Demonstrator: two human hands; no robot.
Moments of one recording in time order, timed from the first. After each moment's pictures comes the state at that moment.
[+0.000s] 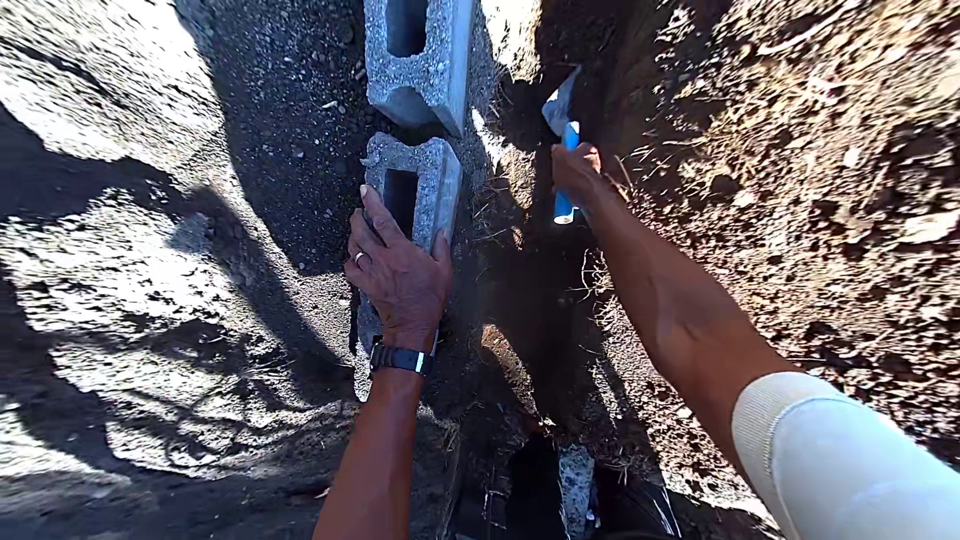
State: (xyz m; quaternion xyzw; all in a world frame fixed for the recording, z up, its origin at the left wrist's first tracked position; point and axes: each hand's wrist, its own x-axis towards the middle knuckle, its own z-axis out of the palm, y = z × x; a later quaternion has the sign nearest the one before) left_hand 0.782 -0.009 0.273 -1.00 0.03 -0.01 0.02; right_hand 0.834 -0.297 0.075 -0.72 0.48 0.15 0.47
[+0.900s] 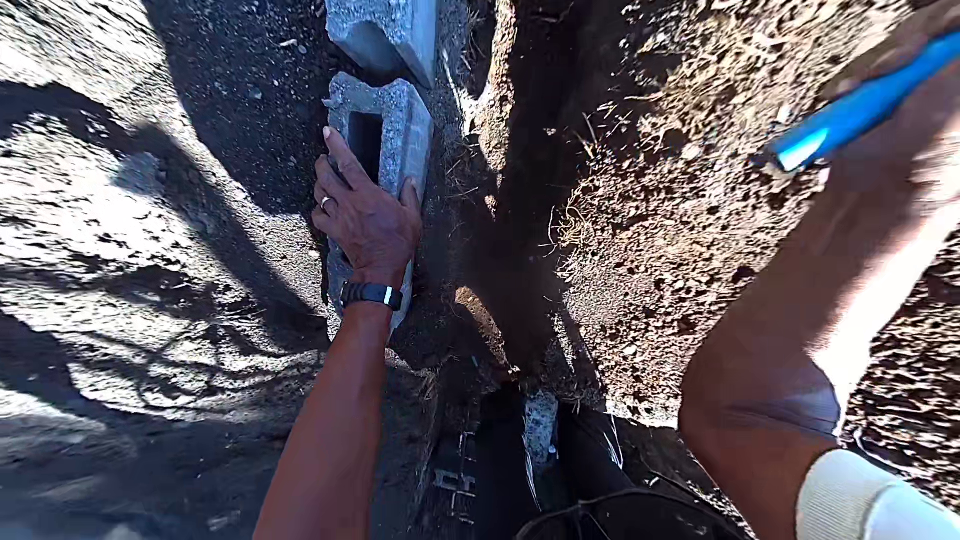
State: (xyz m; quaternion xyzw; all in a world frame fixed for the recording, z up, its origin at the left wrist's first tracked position) left_hand 0.785 -0.016 0.276 -1.00 0.00 0.00 0.02; right_hand 0.675 -0.453 0.293 -0.62 0.28 -0.26 0.69
